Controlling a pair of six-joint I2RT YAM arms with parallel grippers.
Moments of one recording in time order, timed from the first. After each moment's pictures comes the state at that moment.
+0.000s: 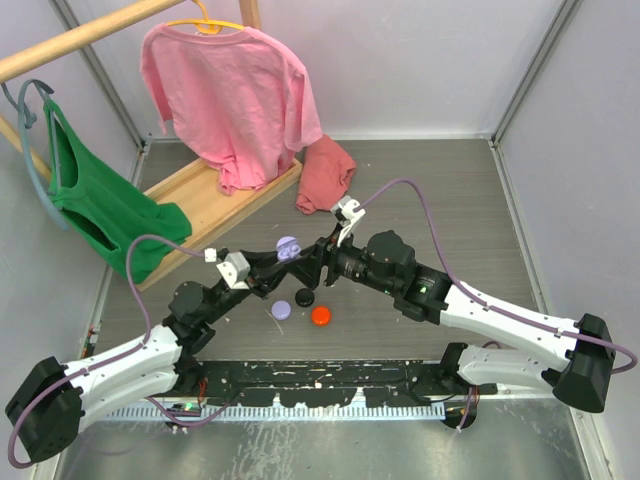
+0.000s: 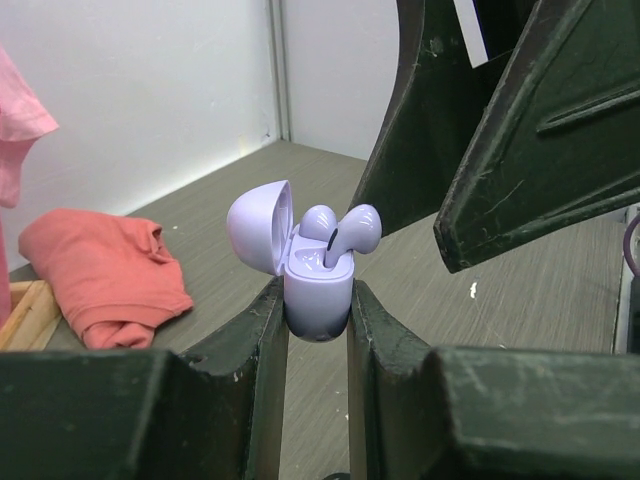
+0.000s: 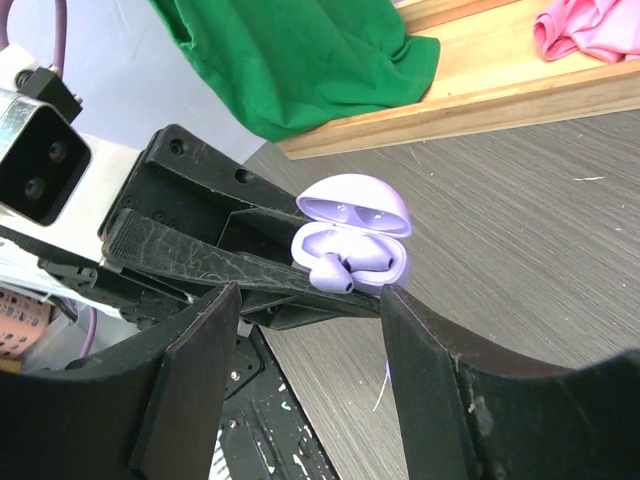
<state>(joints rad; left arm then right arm) -0.78 0.79 0.21 0.91 0.17 -0.02 1.03 1.06 0.83 0.13 -0.03 0.49</state>
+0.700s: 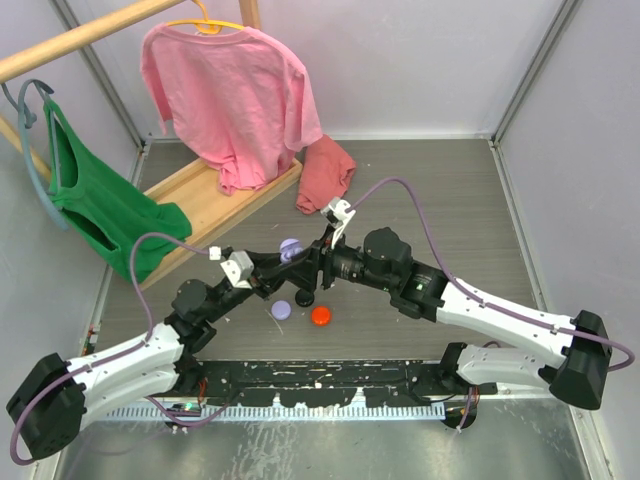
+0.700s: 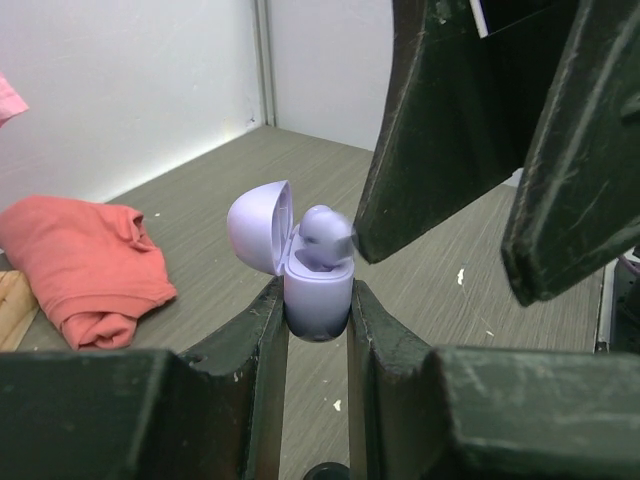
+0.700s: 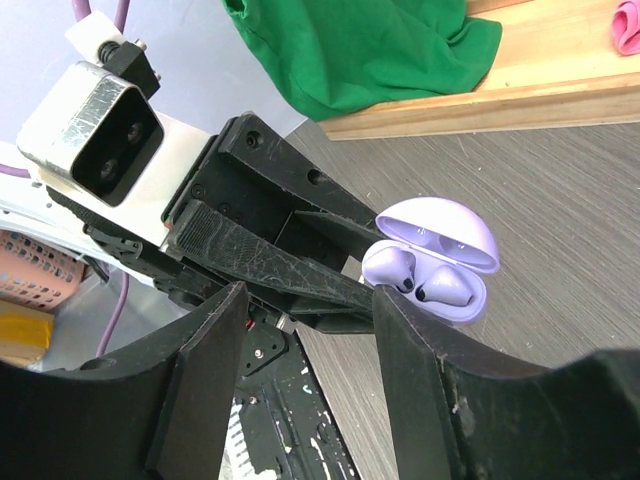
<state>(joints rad) -0.79 0.82 0.21 0.90 0.20 -0.04 1.03 1.08 0.86 0.13 -0.16 0.47</state>
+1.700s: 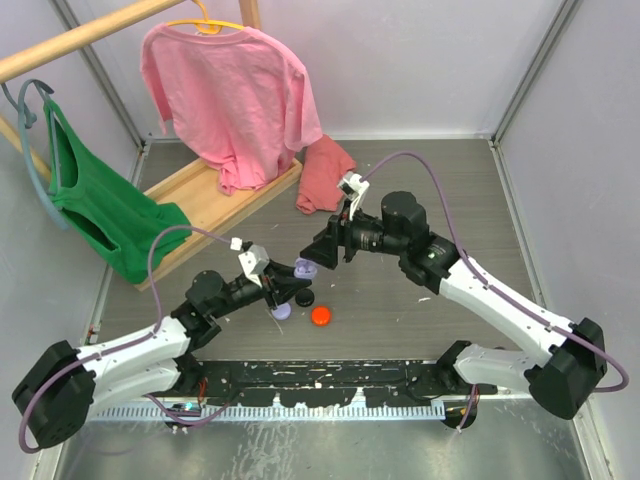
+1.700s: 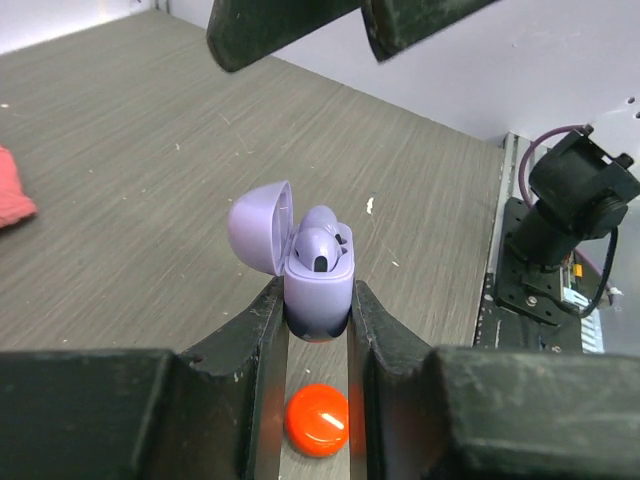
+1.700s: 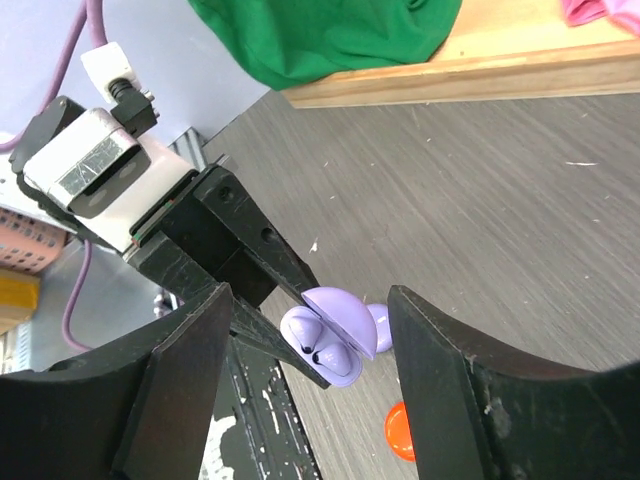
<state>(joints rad) -0.78 0.90 0.24 0.77 0.35 -0.21 0.75 1.13 0.96 -0.05 -0.46 0.37</state>
